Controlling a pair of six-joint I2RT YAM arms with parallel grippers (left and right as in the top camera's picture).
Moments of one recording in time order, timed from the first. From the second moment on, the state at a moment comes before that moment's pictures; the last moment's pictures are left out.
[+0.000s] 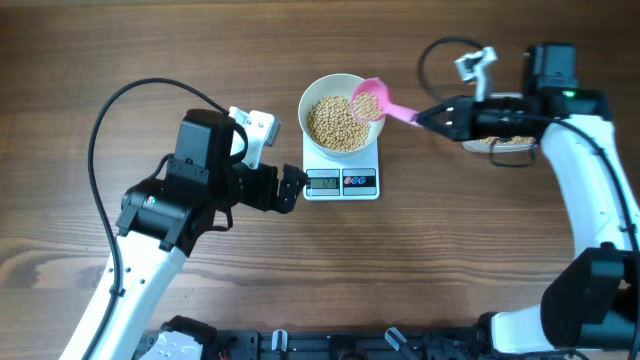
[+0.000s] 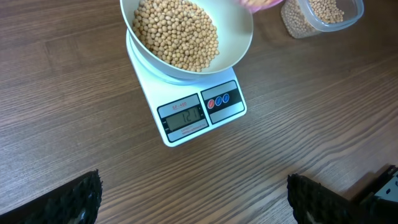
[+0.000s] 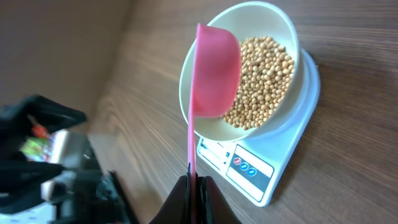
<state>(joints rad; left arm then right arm) -0.34 1.15 1.06 -0.83 0.31 -0.11 -0.04 1.63 1.32 -0.87 -0.94 -0.14</state>
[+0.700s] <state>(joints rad) -0.34 1.15 1.06 -0.83 0.31 -0.11 0.32 1.56 1.33 -0.65 -0.22 -0.25</state>
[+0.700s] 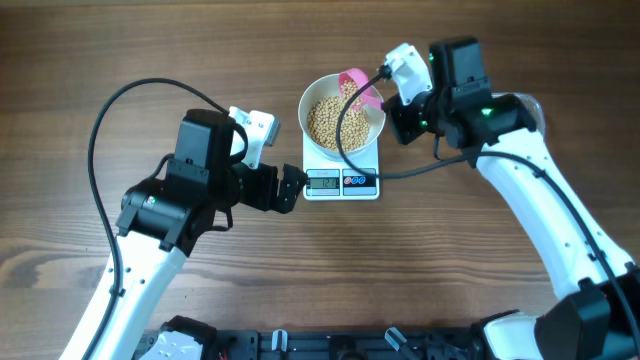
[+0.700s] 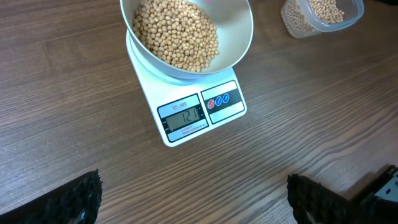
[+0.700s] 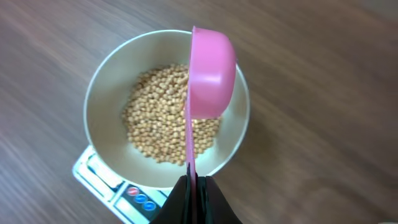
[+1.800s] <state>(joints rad) -0.34 1.15 1.06 -0.83 0.31 -0.11 0.52 1.48 1.33 -0.69 0.18 -0.57</state>
